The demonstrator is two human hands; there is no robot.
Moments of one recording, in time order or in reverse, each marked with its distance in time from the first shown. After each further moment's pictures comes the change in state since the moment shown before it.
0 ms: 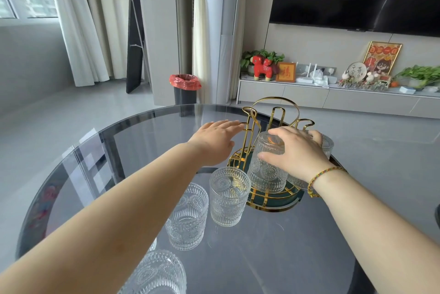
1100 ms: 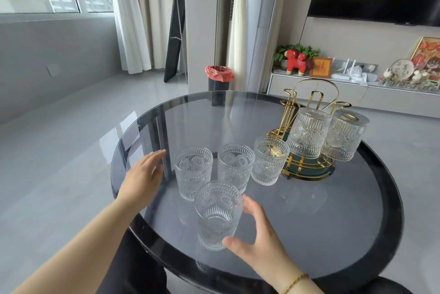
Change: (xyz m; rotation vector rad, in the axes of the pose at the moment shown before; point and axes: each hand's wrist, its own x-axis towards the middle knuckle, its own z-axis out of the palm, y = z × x) left_hand -0.237 -0.089 0.048 -0.299 0.413 -0.572; right_hand -0.193 -0.110 0.105 0.886 -0.338 -0.035
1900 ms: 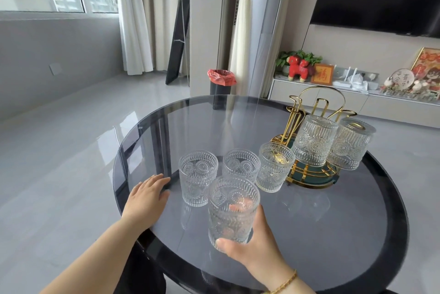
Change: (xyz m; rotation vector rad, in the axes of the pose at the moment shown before) left_hand -0.009 -0.028 0.028 0.216 -0.187 -0.095; right_hand 0.013 -0.015 0.011 0.172 0.089 -0.012
